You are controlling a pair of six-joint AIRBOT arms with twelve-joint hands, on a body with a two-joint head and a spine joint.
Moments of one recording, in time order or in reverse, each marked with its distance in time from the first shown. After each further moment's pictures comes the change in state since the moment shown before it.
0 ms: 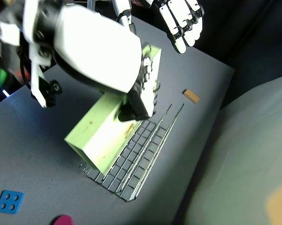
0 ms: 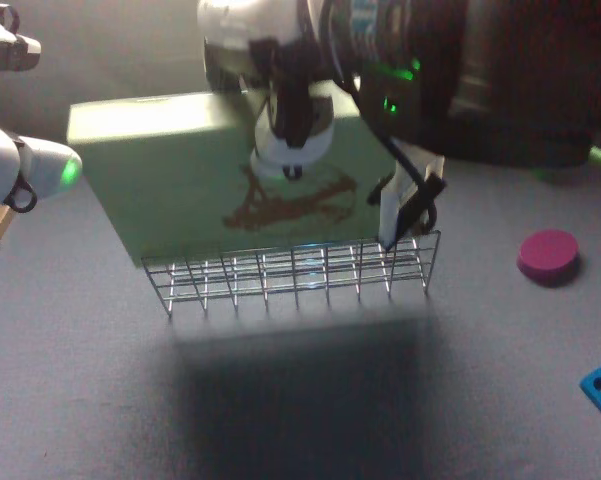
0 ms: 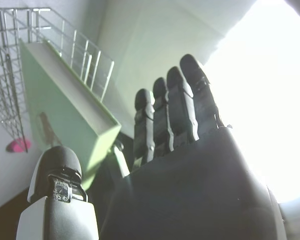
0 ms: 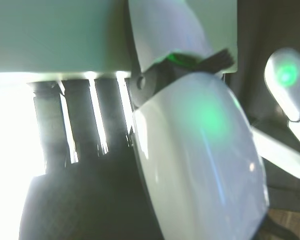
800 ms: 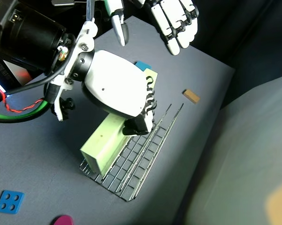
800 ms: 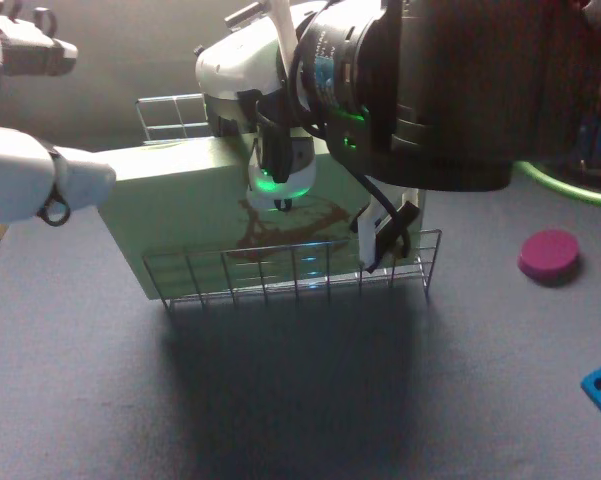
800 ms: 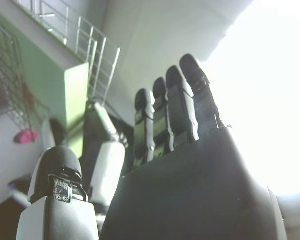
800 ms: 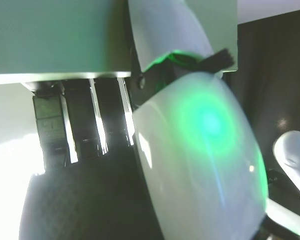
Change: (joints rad) left arm -0.005 -0.020 -0.043 0.002 -0.003 0.002; right arm -0.077 -0.080 0.118 0.015 0.036 -0.008
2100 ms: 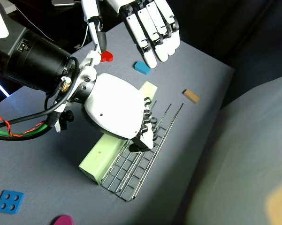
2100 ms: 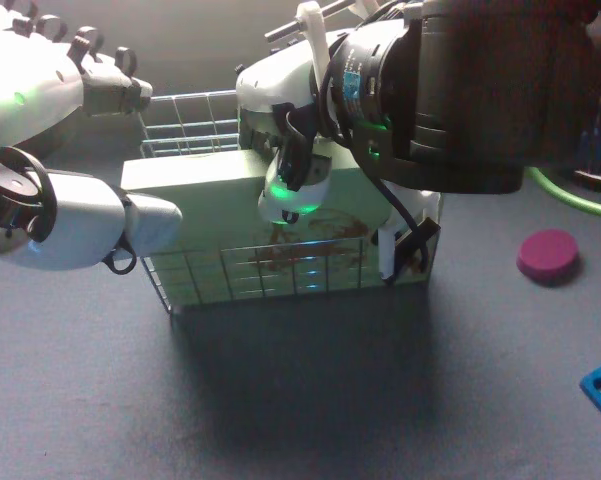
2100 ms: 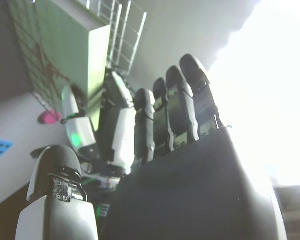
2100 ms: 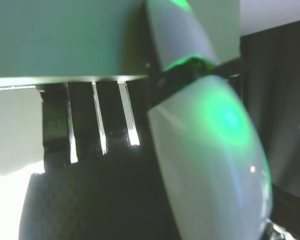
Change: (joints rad) left arm 0.048 -0.045 -0.048 -0.002 -0.009 -0.040; right arm -0.041 0.017 0.040 0.039 0.000 0.027
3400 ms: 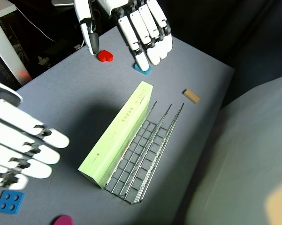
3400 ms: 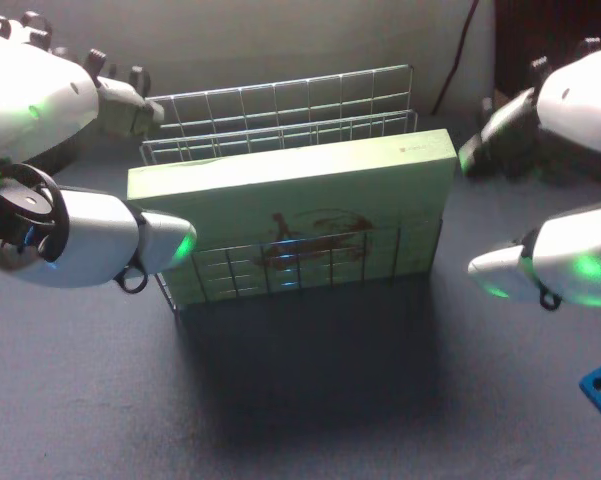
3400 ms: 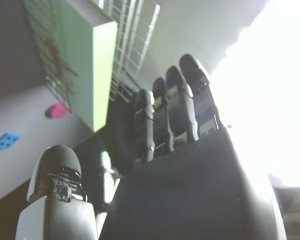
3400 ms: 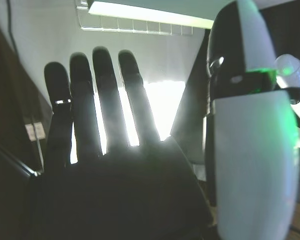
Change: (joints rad) left arm 0.011 0.000 -0.023 0.008 -0.003 -0.023; right arm 0.128 0.777 -0.748 -0.058 -0.105 0.016
